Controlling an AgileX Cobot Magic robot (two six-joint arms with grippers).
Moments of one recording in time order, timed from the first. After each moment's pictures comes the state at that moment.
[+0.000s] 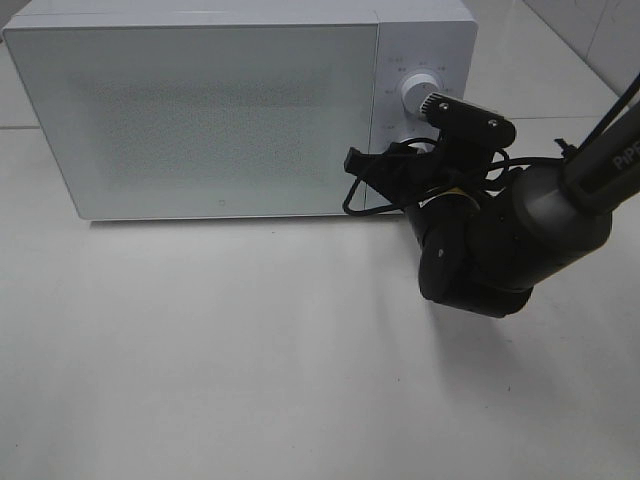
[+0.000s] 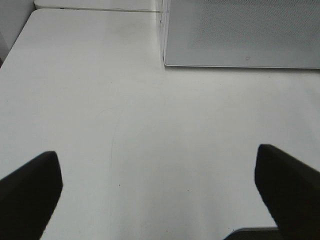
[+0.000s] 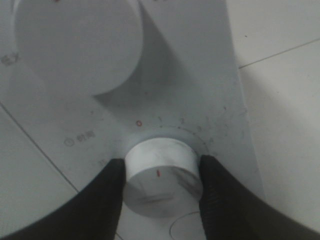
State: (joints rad) left arm 0.00 0.00 -0.52 -0.06 1.09 0.00; right arm 0.62 2.08 -0.83 0.74 -1.13 0.09
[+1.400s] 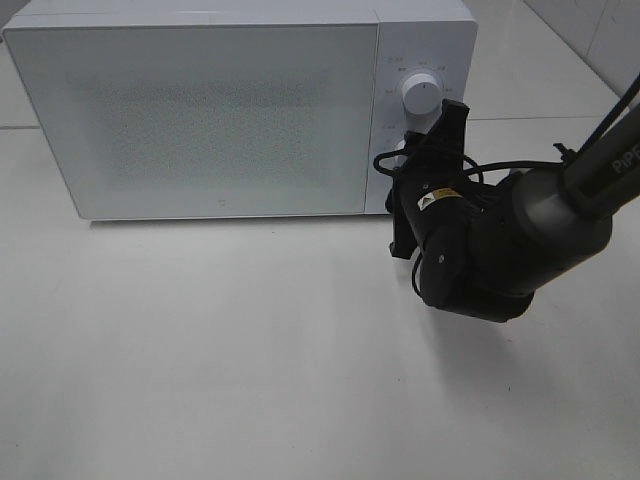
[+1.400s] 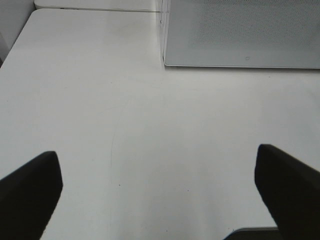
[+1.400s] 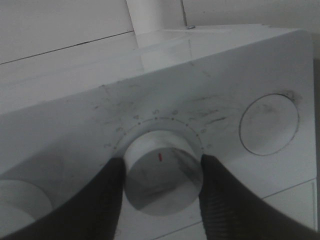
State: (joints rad) left arm 0.00 0.00 -0.52 -0.06 1.09 0.00; right arm 0.62 2.08 -0.82 0.73 -1.17 1.52
